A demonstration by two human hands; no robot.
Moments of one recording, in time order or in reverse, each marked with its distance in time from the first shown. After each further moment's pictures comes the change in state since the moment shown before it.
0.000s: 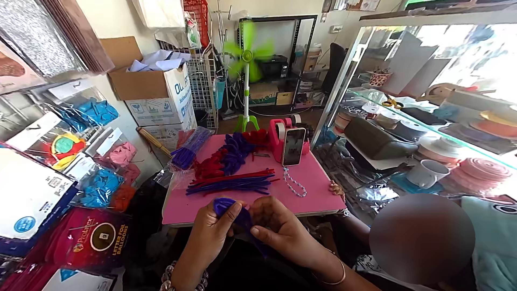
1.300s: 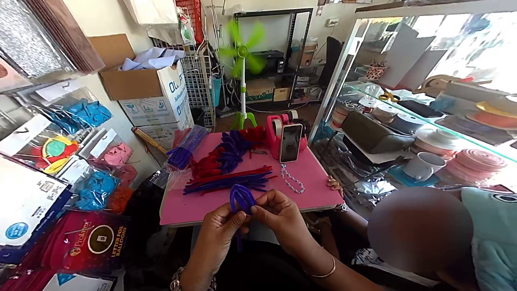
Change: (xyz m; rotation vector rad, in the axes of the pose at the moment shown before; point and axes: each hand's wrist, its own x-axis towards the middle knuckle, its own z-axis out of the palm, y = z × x) left_hand -0.011 -0.009 0.018 -0.218 0.024 -0.247; right_hand 0.002 0.005 0.009 0.161 0.458 0.194
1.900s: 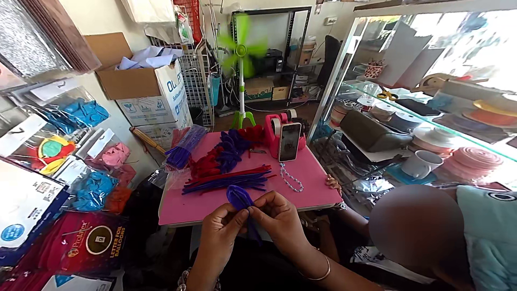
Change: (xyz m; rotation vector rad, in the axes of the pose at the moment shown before) left_hand 0.000 -0.010 0.009 0.058 0.093 0.130; right_hand -0.003 0.008 0.008 -0.082 0.040 -0.166
